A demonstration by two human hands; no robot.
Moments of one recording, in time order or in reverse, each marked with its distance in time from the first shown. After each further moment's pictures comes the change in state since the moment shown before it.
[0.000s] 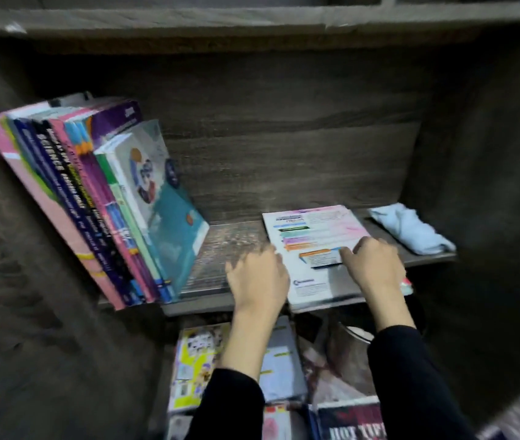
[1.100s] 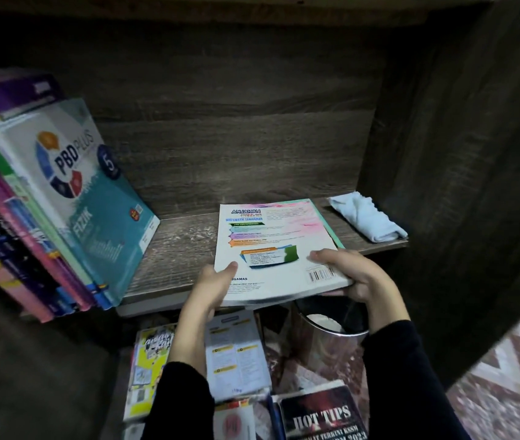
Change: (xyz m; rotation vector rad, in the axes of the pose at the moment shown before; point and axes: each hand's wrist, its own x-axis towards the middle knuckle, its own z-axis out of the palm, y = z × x) left_hand 0.028 -0.014 0.067 -1.034 -0.430 -0.533; right_hand 0.022 0.056 -0.008 0.978 -0.655 0.395
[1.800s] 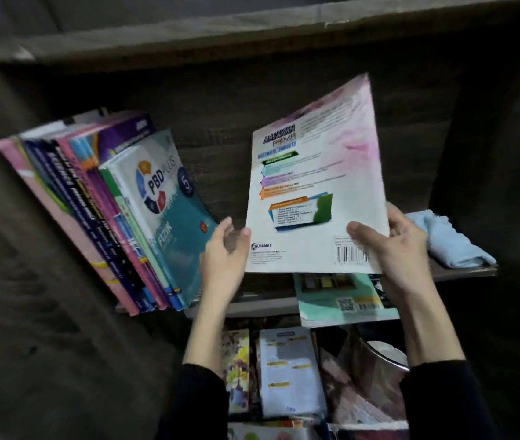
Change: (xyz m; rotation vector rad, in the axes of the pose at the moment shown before) left_hand -0.026 0.048 -0.058 0.043 0.387 0.476; right_hand -0.048 -0.042 0.053 0.341 -0.036 -0.804
